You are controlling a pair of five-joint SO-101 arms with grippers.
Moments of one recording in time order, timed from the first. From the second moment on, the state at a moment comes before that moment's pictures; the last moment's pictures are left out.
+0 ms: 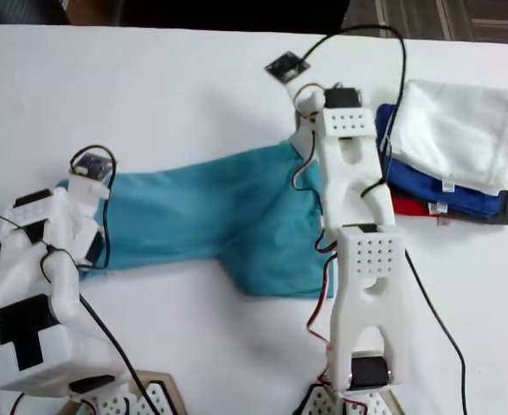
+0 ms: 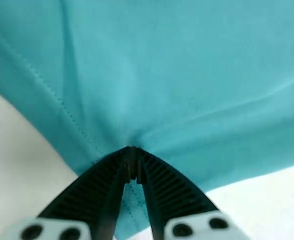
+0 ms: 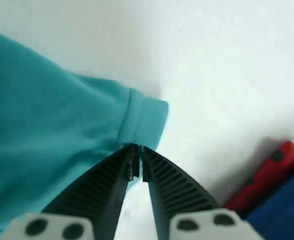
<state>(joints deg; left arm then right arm) -29.1 1.4 39.3 57.9 -36.3 -8.4 51.4 -53.5 84.2 35.3</state>
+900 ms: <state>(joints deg) -29.1 1.4 39.3 57.9 -36.3 -32.5 2.9 17.5 90.5 48.8</state>
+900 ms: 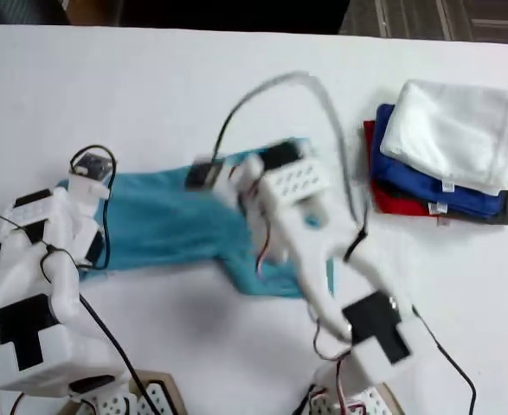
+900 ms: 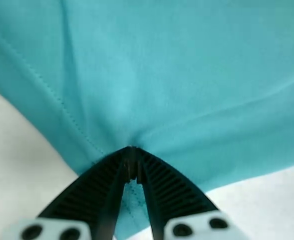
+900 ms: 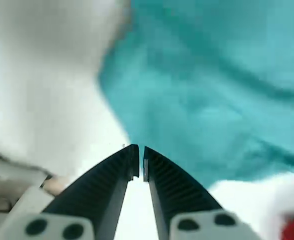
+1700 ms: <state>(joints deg) -29.1 1.4 39.3 57.9 -36.3 -33.8 0.0 40.2 69.2 48.3</state>
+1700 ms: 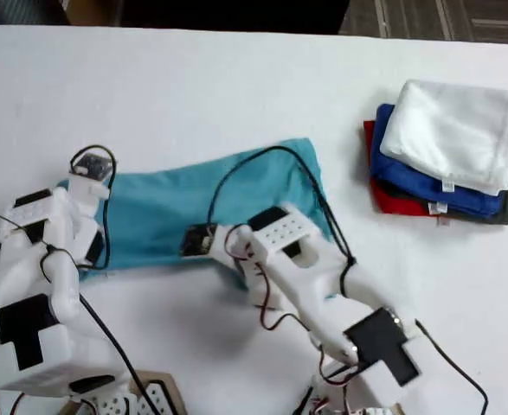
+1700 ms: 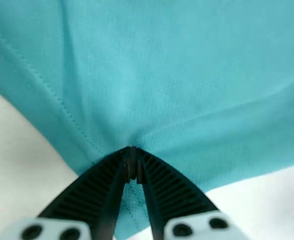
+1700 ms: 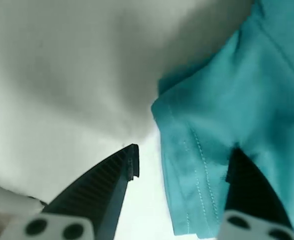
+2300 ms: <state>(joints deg) -29.1 1.4 39.3 57.9 -36.3 -24.0 0.4 42.5 62.9 50.9</state>
